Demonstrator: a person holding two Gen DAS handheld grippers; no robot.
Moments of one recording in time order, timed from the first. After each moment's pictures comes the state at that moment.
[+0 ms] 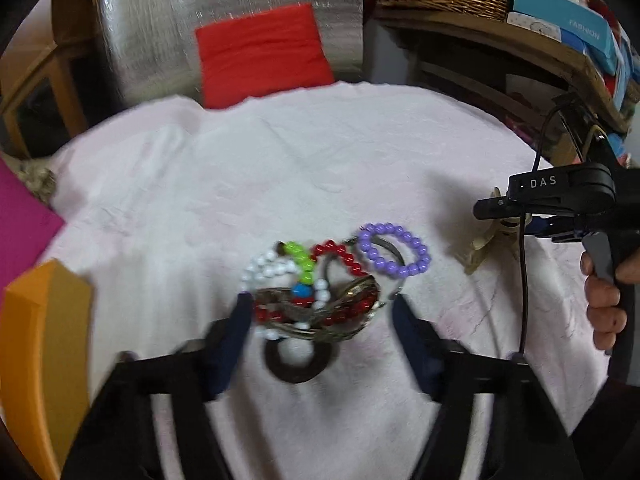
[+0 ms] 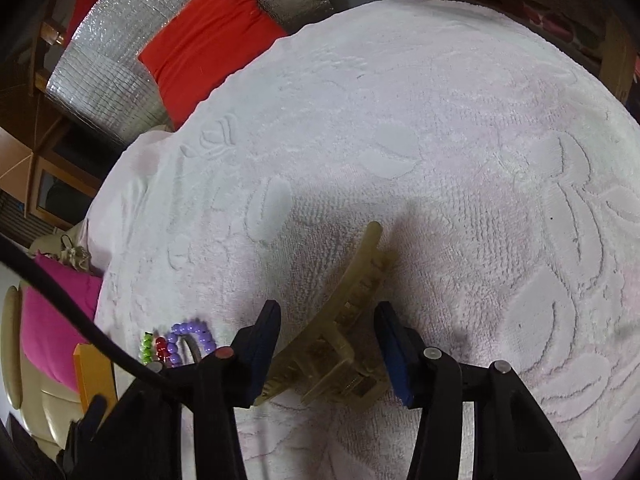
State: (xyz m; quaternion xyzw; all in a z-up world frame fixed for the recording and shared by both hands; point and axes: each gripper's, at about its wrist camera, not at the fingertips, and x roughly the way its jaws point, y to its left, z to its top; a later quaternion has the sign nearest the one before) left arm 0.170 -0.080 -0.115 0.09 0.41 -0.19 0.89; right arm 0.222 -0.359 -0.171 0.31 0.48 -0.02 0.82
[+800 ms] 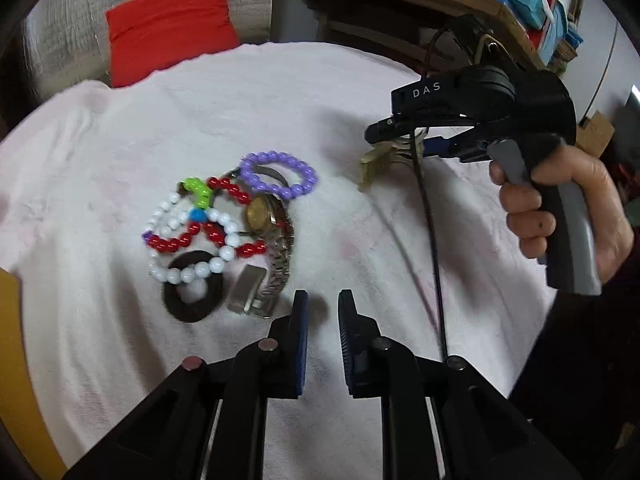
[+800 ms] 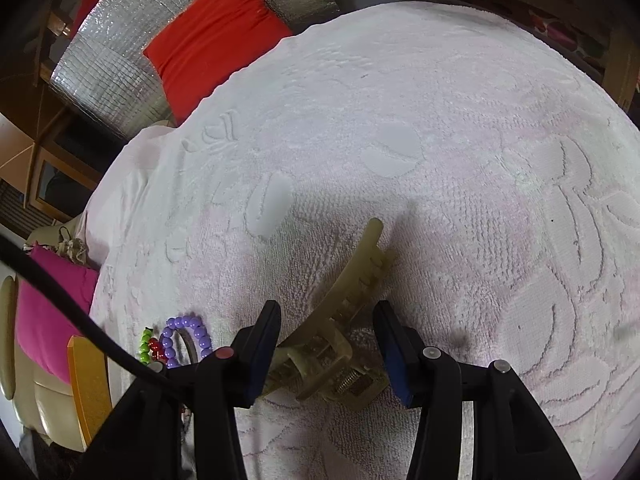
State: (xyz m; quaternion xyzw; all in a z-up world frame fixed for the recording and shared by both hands) left arm 0.130 -0.097 -0.133 0.12 0.45 -0.32 0.82; right arm 0.217 -0.356 -0.171 0.30 0.48 -0.03 0.82
